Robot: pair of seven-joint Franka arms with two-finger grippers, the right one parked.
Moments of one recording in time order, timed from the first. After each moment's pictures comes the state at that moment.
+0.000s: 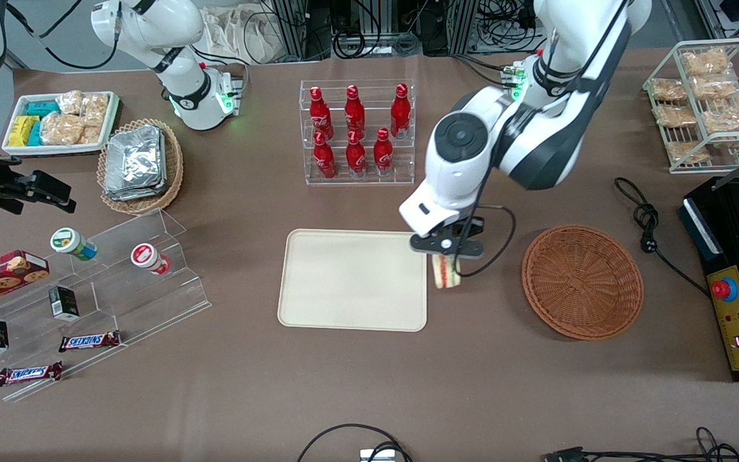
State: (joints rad) arm -0.39 0.44 -0.30 -1.58 0.18 1.97 -0.54
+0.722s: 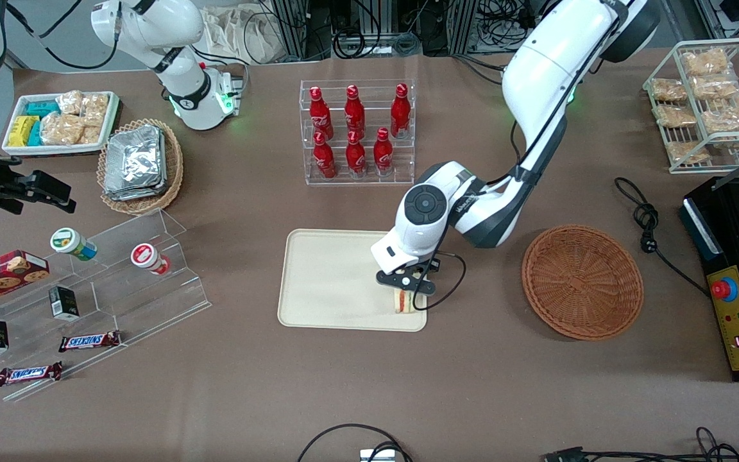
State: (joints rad) arm -0.42 0.71 -0.30 -1.54 0.22 2.27 -0.52
